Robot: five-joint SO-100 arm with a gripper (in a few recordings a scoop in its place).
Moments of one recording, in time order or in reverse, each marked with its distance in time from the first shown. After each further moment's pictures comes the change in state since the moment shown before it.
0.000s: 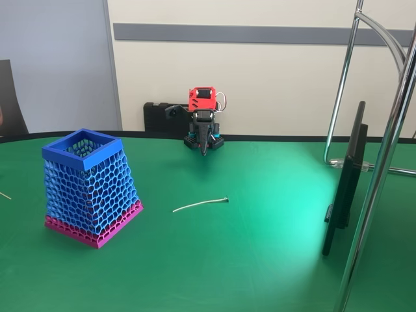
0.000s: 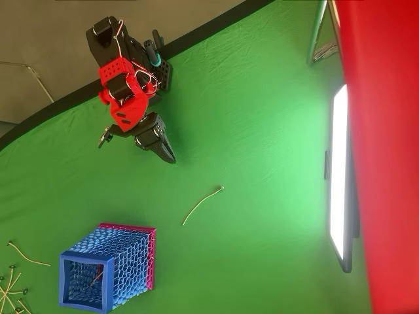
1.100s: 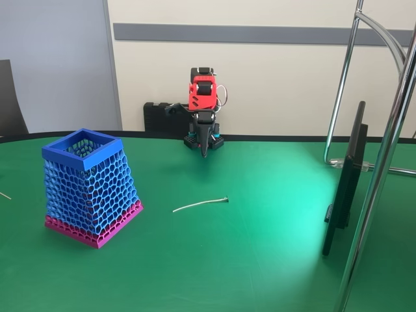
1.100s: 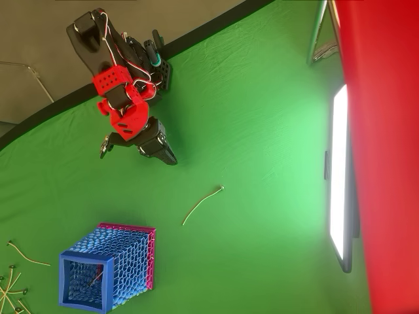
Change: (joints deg) arm -0.5 -37.3 -17.6 -7.6 -1.9
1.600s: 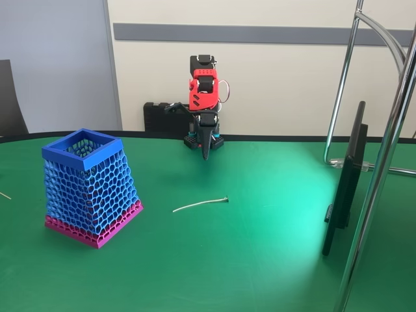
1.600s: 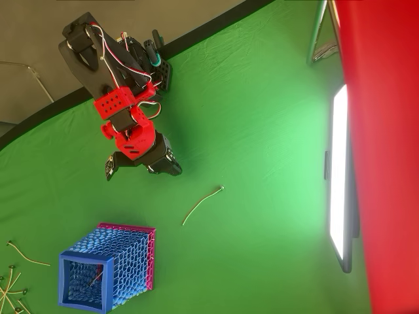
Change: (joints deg) arm -0.9 -27.5 -21.5 2.4 -3.3
